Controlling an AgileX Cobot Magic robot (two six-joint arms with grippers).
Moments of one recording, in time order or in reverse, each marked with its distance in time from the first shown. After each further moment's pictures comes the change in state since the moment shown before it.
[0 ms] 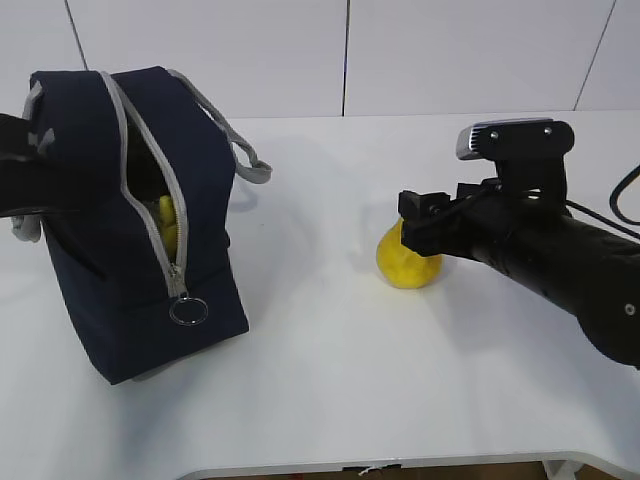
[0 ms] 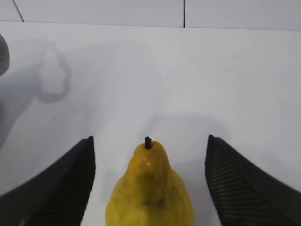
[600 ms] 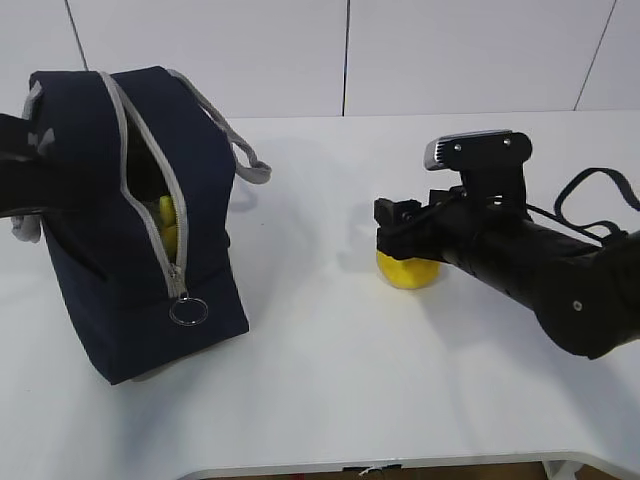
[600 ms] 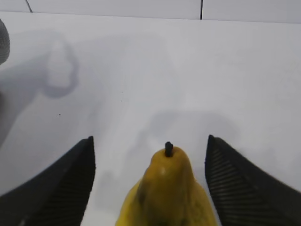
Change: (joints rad) left arm 0.000 0.000 0.000 0.000 0.000 0.000; right arm 0.000 0.128 -0.076 -0.072 -0.044 0.053
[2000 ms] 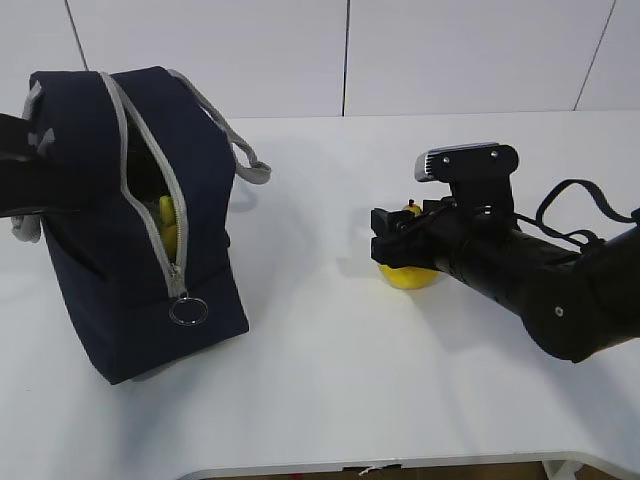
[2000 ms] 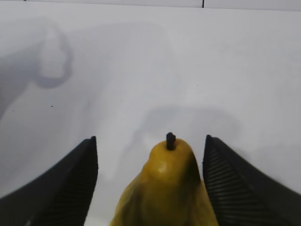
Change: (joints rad) left arm 0.000 0.000 0.000 0.002 0.000 0.000; right arm 0.000 0.066 -0.025 -0.003 -0.021 0.003
